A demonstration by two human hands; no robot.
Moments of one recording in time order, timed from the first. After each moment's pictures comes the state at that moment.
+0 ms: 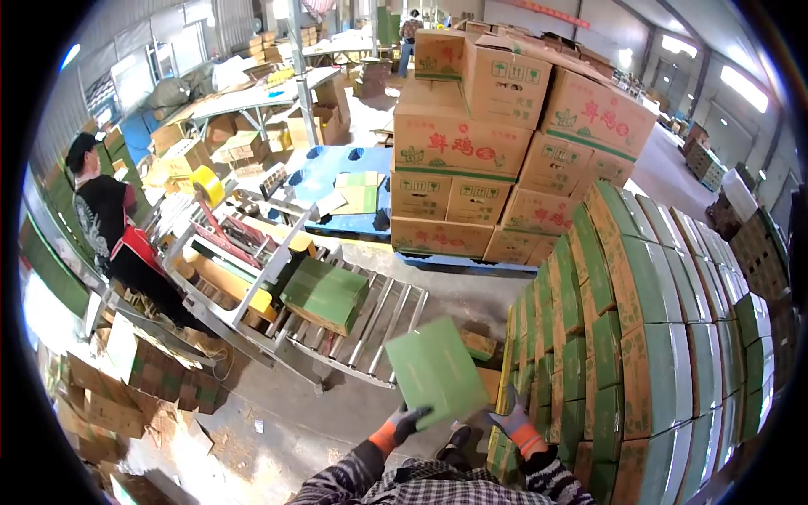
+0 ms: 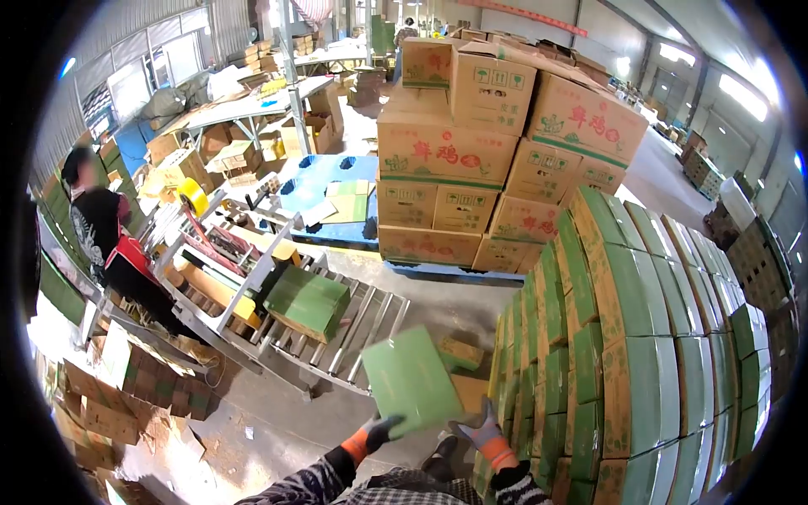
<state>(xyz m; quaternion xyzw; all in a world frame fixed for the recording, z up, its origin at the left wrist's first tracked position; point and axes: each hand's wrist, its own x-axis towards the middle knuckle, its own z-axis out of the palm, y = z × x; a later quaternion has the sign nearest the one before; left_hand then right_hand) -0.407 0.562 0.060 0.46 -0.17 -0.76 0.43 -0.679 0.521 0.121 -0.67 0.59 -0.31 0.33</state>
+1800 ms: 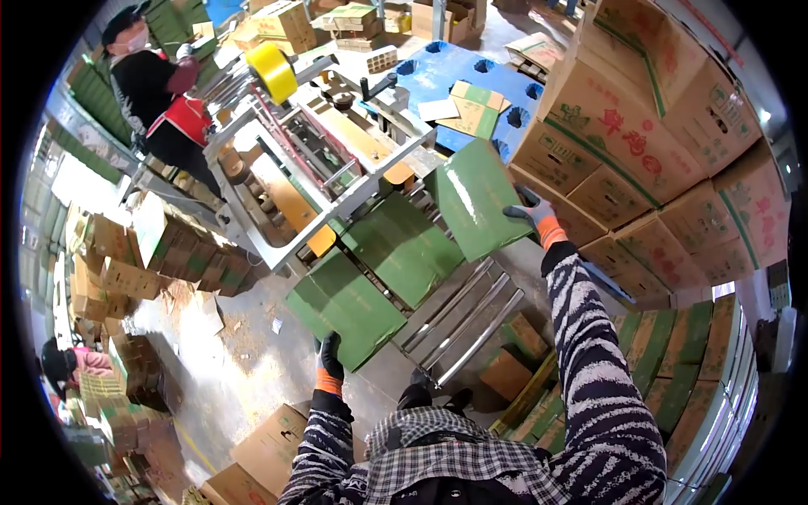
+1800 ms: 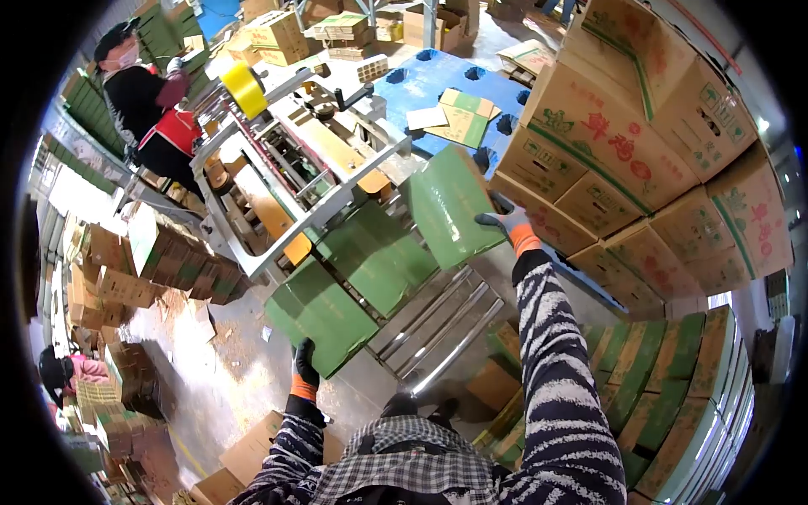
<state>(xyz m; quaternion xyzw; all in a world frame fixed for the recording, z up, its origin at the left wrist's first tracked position) -0.141 0.553 -0.046 0.55 0.07 -0.25 0.79 -0.312 -0.001 0.084 -0.71 0.38 -0.22 0.55</state>
